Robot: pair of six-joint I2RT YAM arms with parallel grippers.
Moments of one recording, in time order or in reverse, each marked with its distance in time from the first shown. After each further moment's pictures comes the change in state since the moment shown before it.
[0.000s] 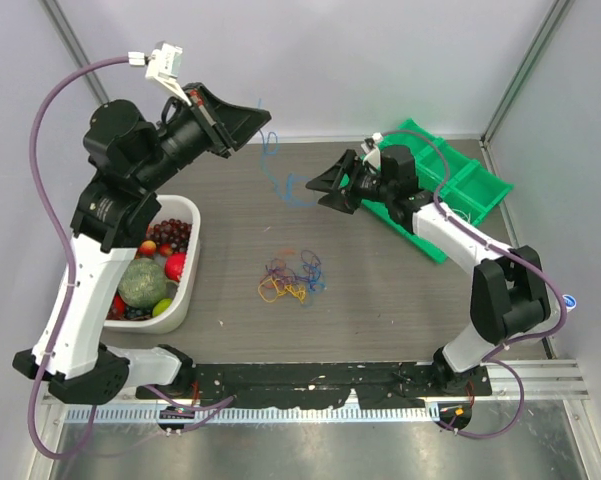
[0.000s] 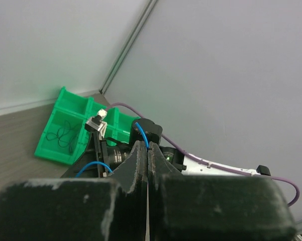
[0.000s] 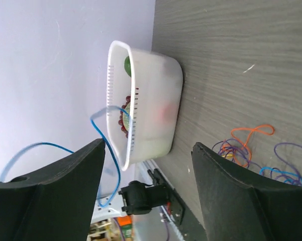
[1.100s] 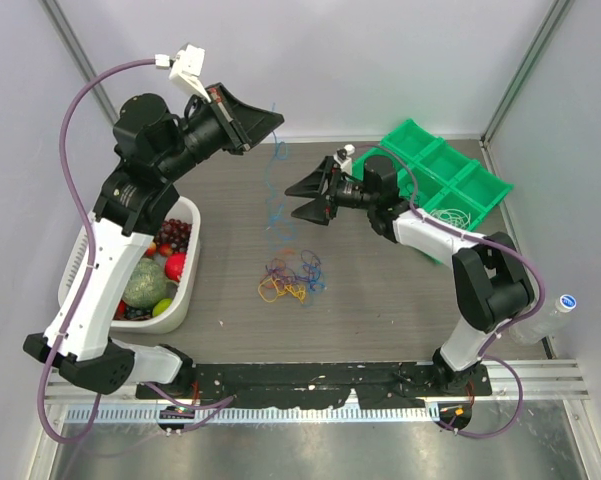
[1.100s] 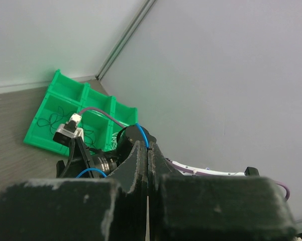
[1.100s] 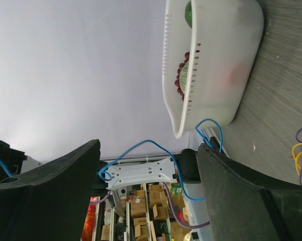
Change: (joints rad) left arm 0.000 0.057 -0.059 0.040 0.015 -0.071; right arm 0.070 0.102 -0.103 0.389 -0.209 0.371
